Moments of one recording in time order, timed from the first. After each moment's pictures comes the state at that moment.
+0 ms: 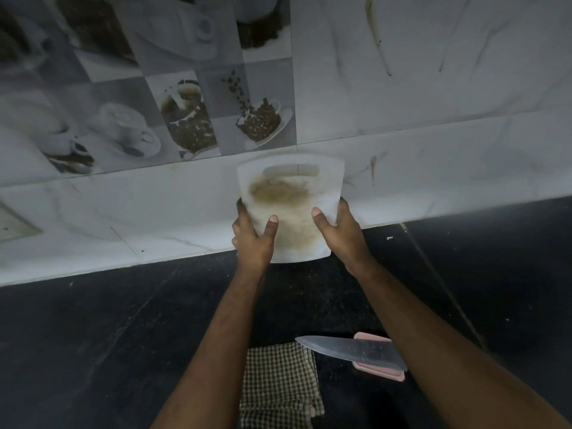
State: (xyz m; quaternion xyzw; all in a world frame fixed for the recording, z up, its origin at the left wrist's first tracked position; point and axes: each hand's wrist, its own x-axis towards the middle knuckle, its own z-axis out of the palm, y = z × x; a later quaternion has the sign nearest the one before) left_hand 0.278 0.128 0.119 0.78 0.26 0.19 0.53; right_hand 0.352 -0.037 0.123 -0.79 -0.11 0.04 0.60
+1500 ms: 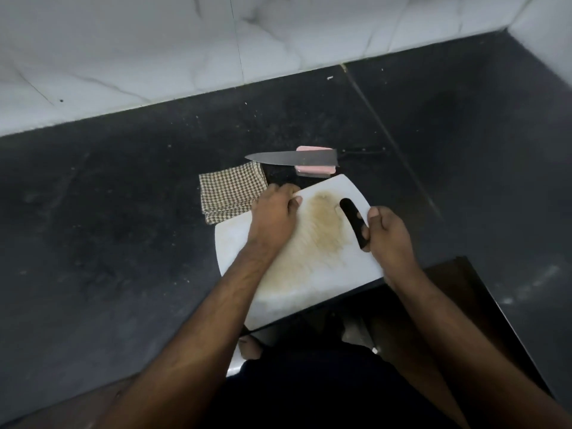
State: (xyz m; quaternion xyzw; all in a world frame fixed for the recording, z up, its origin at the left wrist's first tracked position) left_hand 0.047 -0.032 0.026 0.93 0.05 0.02 0.36; right_hand 0.029 -0.250 0.038 -0.85 0.12 0.06 0.51
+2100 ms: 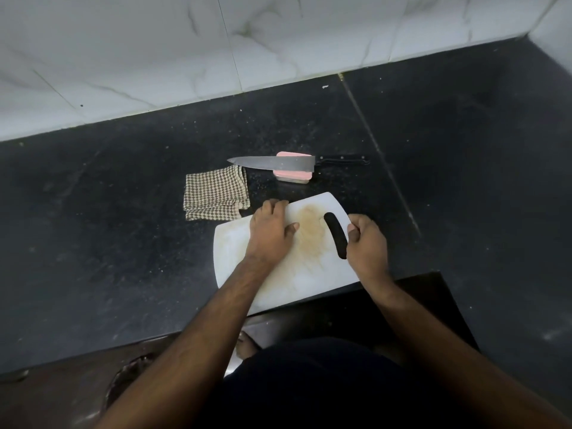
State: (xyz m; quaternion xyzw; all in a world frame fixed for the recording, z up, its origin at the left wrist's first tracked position) left_hand 0.039 -0.101 -0.001 0.96 0.10 -0.03 0.25; right_hand 0.059 -0.304 -0.009 -0.91 0.03 0.04 0.41
